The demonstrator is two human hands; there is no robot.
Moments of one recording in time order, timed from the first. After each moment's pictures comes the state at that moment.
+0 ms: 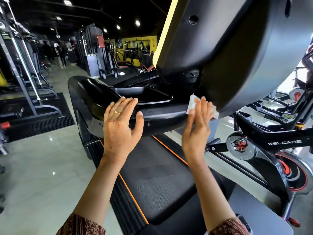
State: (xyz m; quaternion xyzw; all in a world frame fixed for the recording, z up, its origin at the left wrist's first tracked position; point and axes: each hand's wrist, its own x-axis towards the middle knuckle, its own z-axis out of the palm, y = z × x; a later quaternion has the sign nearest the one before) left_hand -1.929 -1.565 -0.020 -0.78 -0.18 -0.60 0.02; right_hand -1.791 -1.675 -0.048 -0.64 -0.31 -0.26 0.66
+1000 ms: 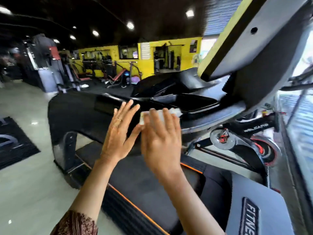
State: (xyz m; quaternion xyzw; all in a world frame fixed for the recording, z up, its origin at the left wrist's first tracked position) left_hand -1.984 -1.373 -0.029 -0.87 0.05 -0.48 -0.15; right_hand -1.961 -1.511 -0.036 -0.71 -0.34 -0.54 0.30
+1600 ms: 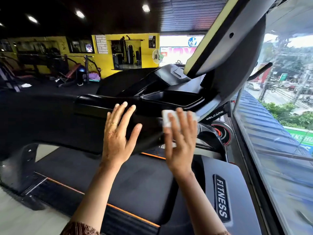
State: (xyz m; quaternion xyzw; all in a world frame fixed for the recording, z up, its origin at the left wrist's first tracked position) left_hand -1.968 -1.369 -0.040 -0.82 0.09 -0.51 -0.24; right_hand -1.944 -1.535 -0.059 -0.70 -0.22 -0.56 0.38
